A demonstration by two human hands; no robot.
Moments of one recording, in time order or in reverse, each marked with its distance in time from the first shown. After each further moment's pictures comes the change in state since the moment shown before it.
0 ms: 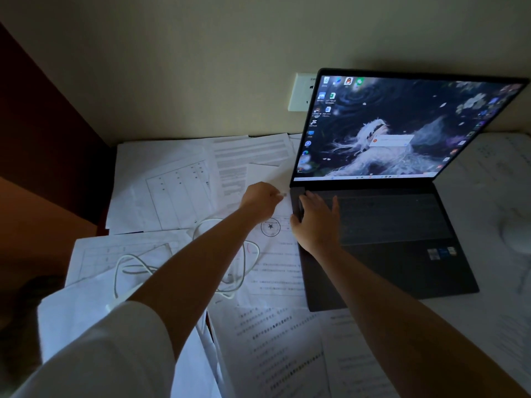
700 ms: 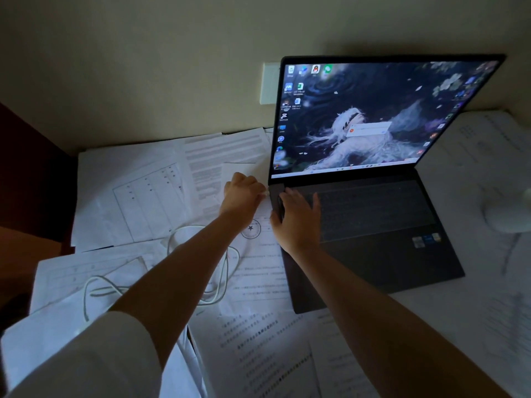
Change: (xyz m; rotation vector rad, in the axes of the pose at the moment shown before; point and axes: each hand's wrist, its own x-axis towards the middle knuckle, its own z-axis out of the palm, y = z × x) left_hand 0.013 -0.010 0.019 0.300 0.205 0.343; right_hand 0.001 0.002 0.024 0.113 0.219 0.002
